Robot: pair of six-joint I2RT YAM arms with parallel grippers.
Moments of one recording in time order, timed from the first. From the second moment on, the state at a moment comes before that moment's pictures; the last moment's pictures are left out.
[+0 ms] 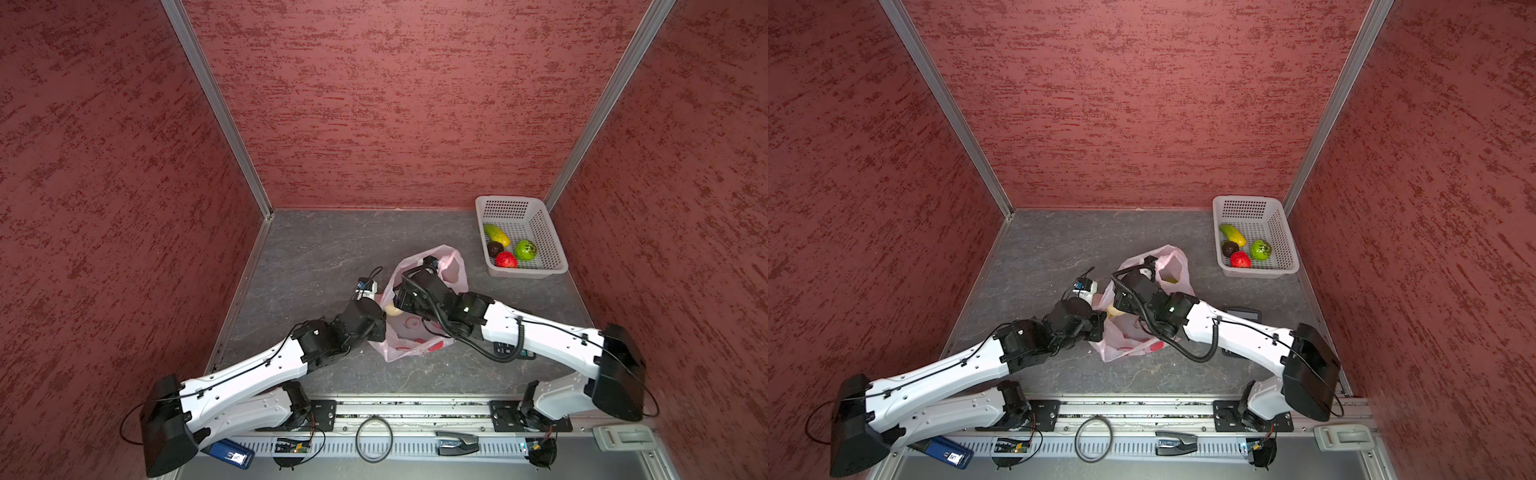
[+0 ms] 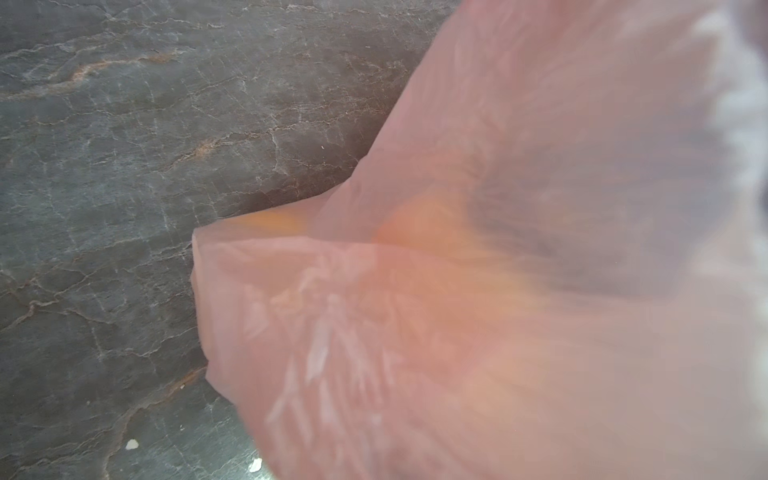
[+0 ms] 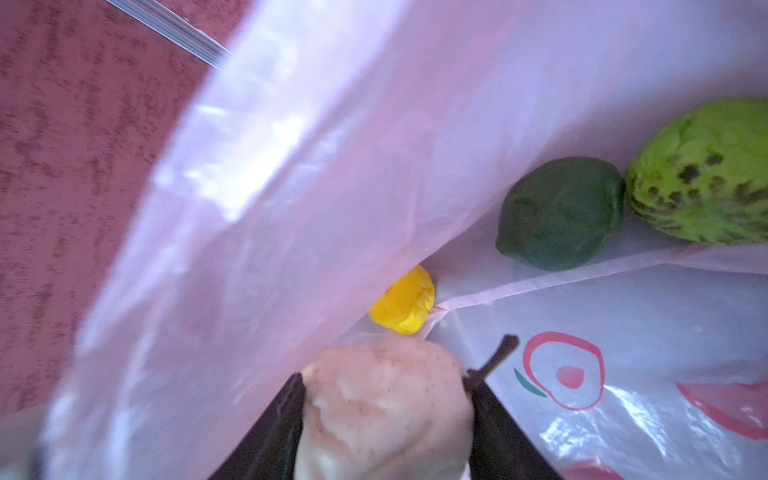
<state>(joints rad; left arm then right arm) -0.97 0.98 0.72 -0.49 -0.30 -0.72 1.02 1.42 1.11 -0.36 0.24 1.12</state>
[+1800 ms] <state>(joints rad) -0.97 1.03 0.75 -0.50 -0.31 -0.72 -0.05 1.45 1.27 -0.36 0.09 0.77</state>
